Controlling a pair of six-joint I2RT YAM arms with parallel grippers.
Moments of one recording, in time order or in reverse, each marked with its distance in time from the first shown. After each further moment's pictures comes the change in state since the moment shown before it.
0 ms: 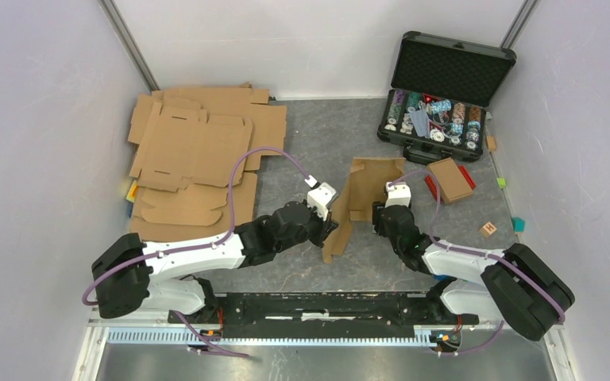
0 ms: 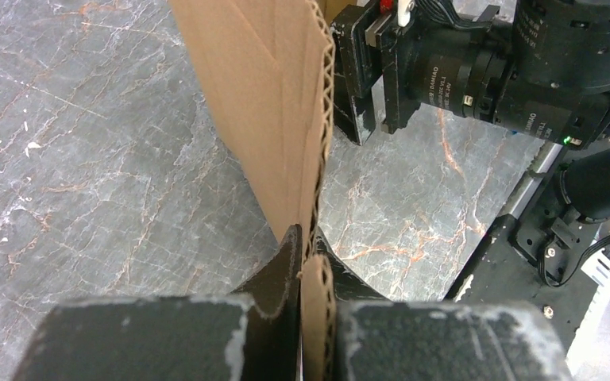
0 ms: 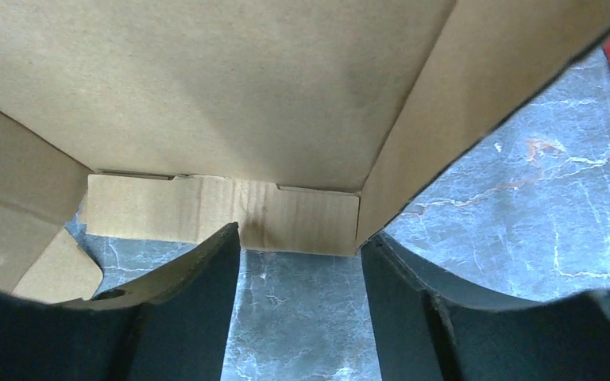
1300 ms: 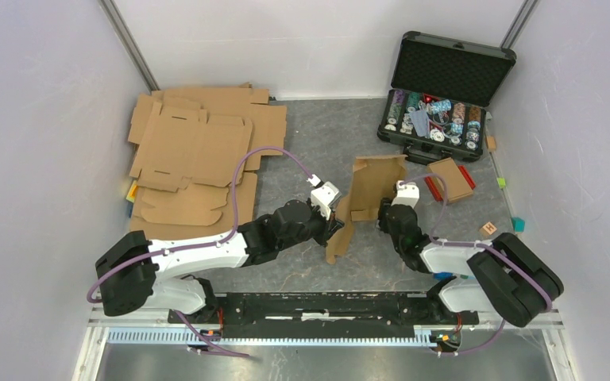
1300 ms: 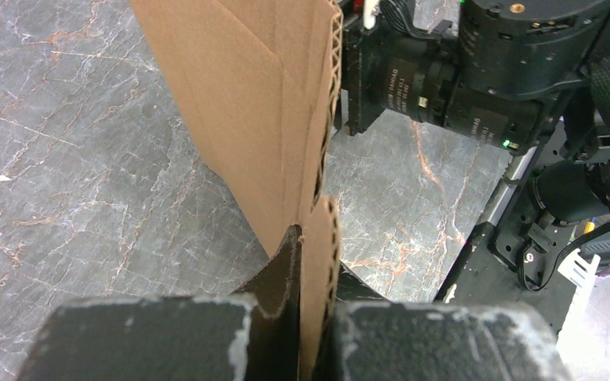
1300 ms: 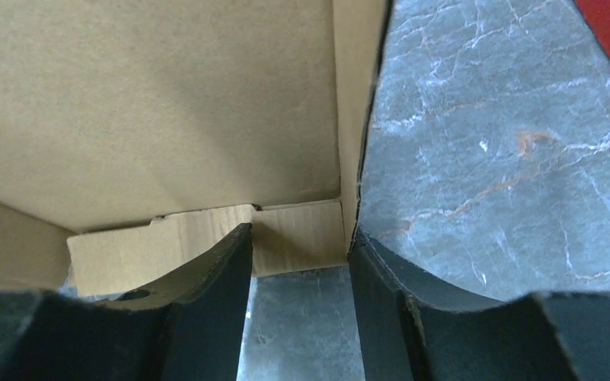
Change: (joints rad) left arm 0.006 0.030 0.000 0.078 0.060 0.010; right arm -0.064 0.076 -0.063 0.201 -0.013 0.099
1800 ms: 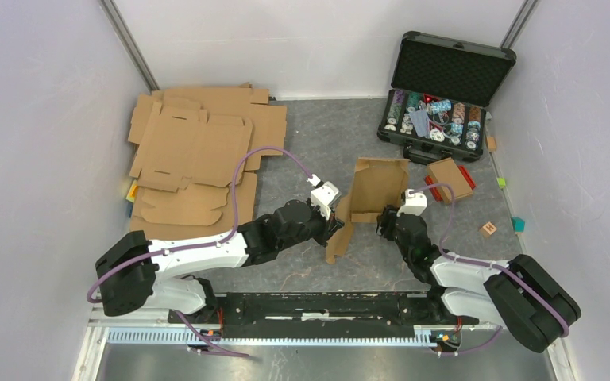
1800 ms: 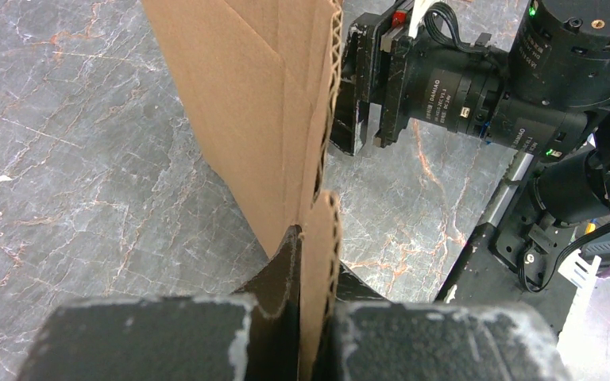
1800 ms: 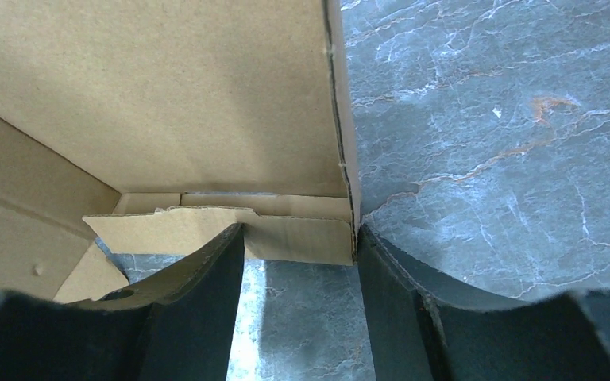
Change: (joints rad) left arm 0.000 0.000 0.000 0.000 -0.003 0.000; right arm 0.000 -0.148 -0.093 0.010 -0.065 0.029
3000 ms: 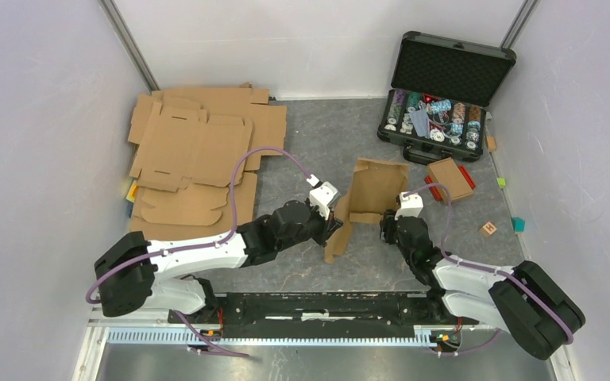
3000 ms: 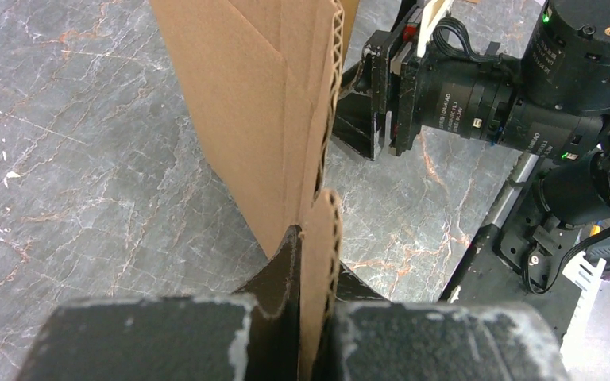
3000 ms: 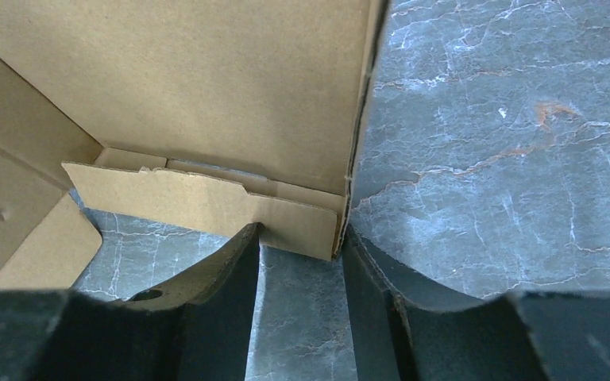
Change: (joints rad) left arm 0.000 -0.010 -0.010 0.001 -0.016 0.000; right arm 0.000 -0.051 -0.018 -0.052 -0.050 -0.116
